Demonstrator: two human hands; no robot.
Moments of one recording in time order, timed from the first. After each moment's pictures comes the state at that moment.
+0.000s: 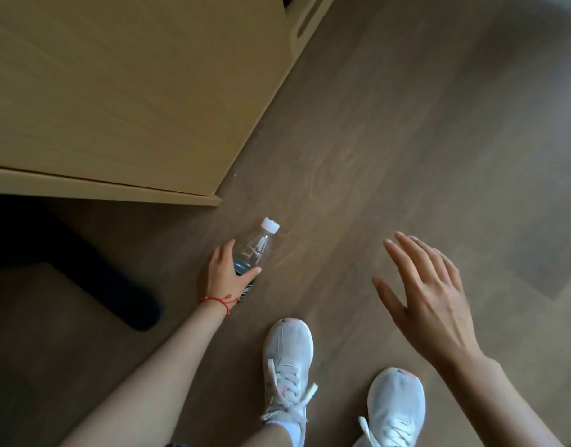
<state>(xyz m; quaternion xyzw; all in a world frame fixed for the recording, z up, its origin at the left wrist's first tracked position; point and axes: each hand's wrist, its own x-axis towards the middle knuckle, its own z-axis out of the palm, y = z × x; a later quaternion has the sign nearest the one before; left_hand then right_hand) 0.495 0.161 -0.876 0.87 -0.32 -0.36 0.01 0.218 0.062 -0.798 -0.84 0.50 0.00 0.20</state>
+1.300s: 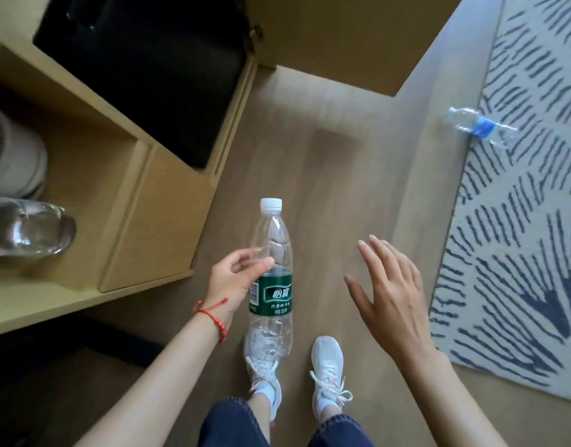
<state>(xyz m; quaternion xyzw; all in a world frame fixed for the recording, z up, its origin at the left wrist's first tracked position) 0.364 0.013 -0.498 0.72 -0.22 -0.59 0.29 0.135 0.018 -0.483 -0.75 0.64 -0.08 0.14</state>
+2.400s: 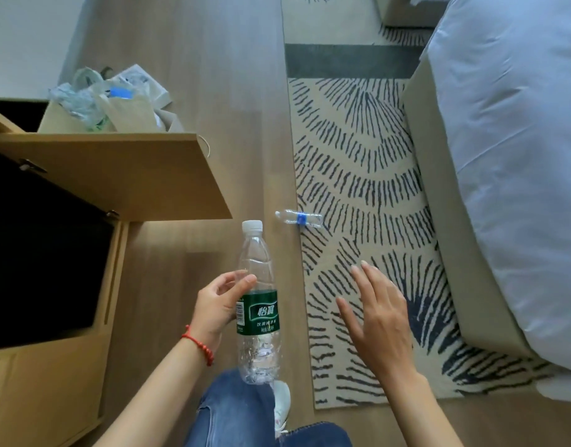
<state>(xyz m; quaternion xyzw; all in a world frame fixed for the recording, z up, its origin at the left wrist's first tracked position) -0.002 -0.171 -0.234 0.62 -0.31 -0.67 0.26 -0.220 -0.078 -0.224 -0.61 0.77 -0.15 0.09</state>
